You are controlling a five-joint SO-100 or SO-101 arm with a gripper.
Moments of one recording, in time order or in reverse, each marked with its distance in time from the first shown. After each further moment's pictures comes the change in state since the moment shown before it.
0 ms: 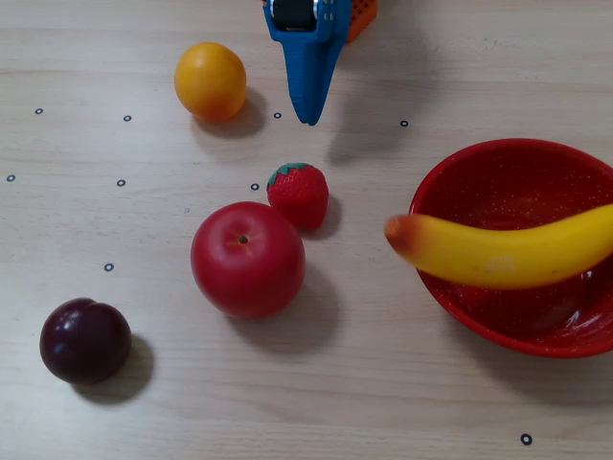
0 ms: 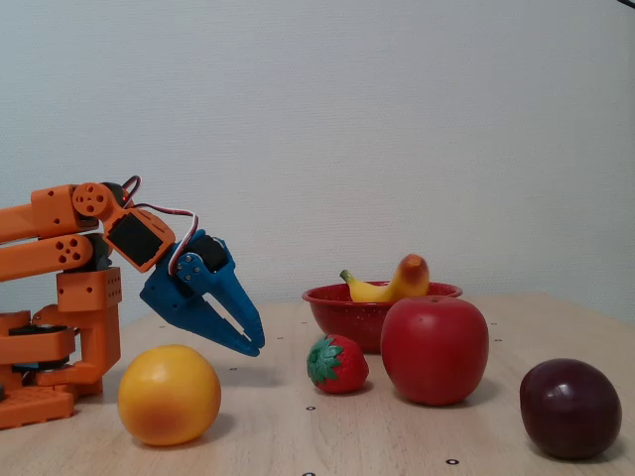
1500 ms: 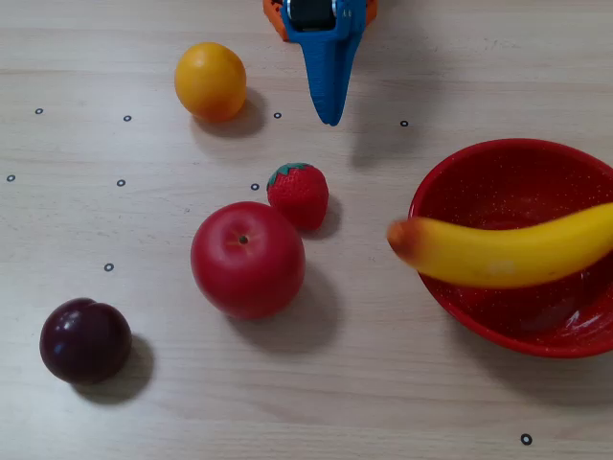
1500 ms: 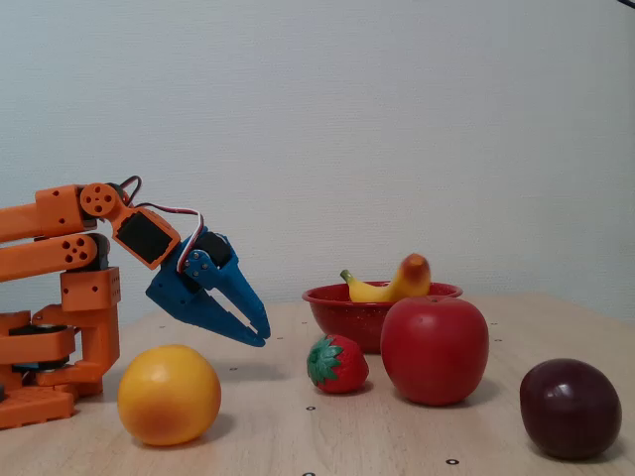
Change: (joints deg) arm 6.1 0.2 0.1 -2.4 -2.4
